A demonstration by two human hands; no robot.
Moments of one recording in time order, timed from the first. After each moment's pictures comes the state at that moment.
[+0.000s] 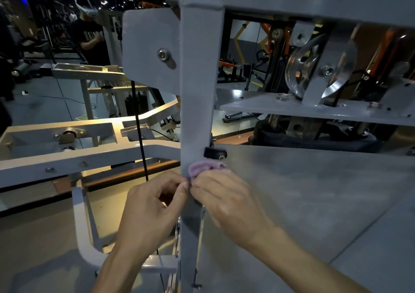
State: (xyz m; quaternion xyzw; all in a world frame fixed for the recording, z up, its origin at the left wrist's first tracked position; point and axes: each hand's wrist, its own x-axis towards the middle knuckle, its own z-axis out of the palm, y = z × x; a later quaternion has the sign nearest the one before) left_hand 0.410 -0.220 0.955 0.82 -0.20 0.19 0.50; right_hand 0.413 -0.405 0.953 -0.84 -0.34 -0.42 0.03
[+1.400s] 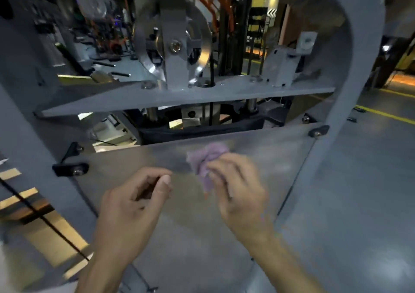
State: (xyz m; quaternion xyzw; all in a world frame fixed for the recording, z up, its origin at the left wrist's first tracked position) left_hand 0.402 -0.378 0.958 0.78 -0.24 0.15 0.55; right_hand 0.360 -0.574 0.934 -0.82 -0.05 -0.52 0.23
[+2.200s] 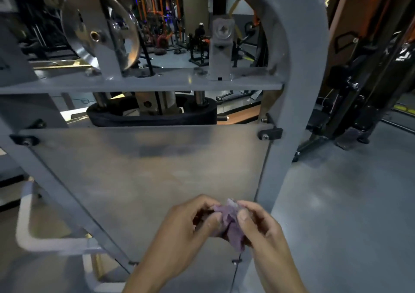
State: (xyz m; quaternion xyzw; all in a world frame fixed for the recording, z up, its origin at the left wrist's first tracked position) left_hand 0.321 -0.549 0.908 0.81 -0.28 -0.02 0.51; right_hand 0.262 -0.723 0.877 -0.60 0.10 -0.10 0.78
